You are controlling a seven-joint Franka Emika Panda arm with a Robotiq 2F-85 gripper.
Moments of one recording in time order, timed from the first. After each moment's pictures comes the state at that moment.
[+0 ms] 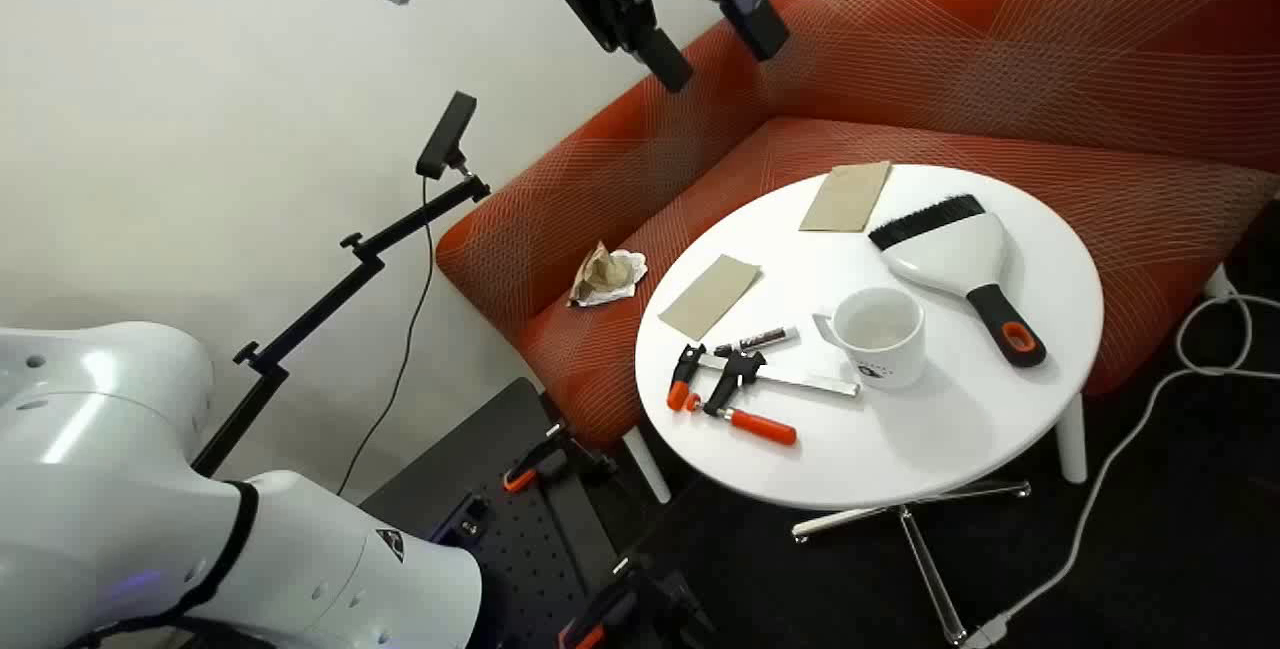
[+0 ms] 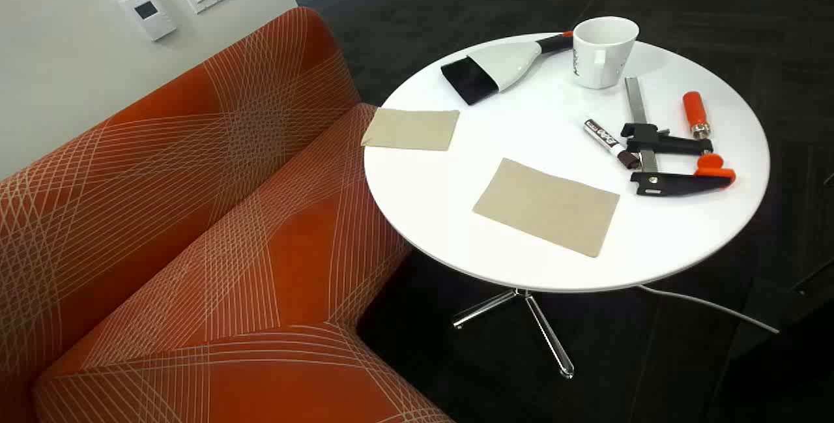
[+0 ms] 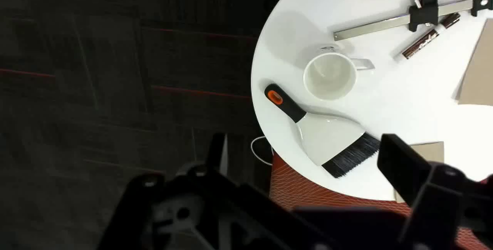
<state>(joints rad) -0.08 -0.38 -0.13 -2.38 -0.22 2.24 -0.25</state>
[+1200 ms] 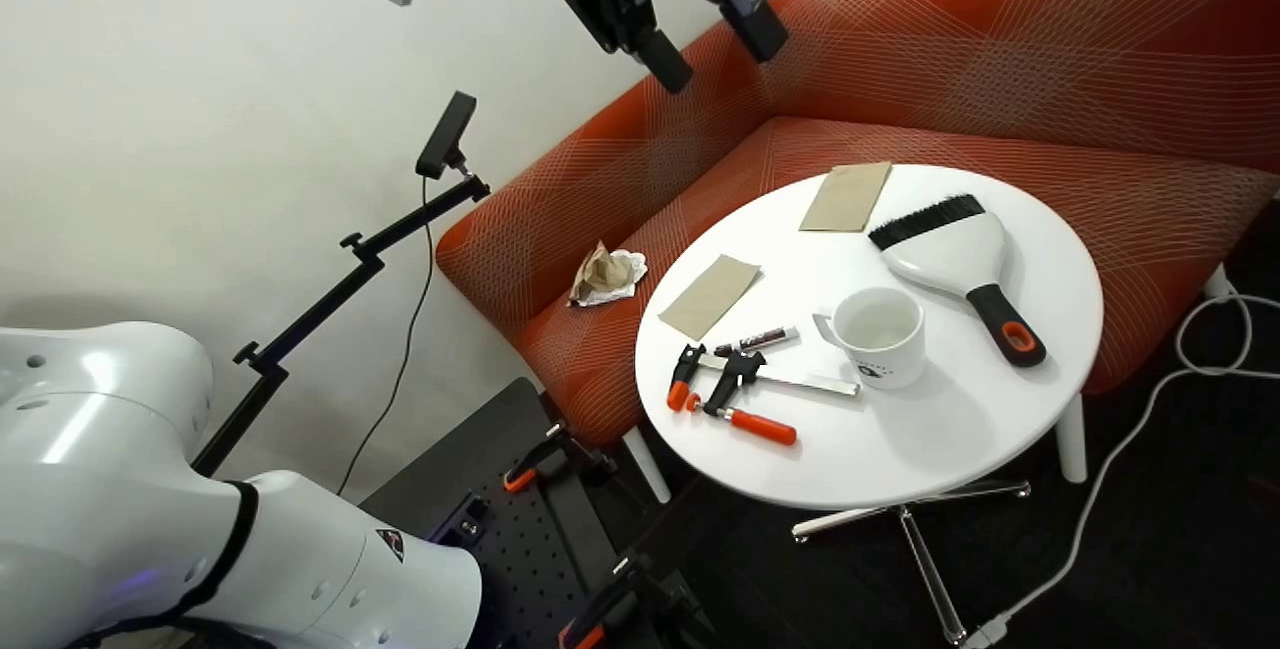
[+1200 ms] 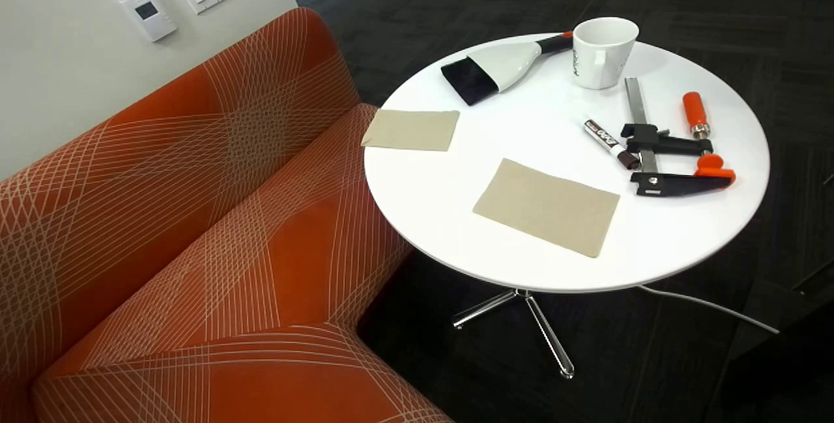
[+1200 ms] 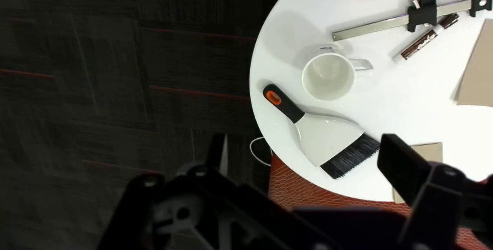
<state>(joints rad) -0.08 -0.38 -0.12 -2.38 -0.22 2.24 -0.25</state>
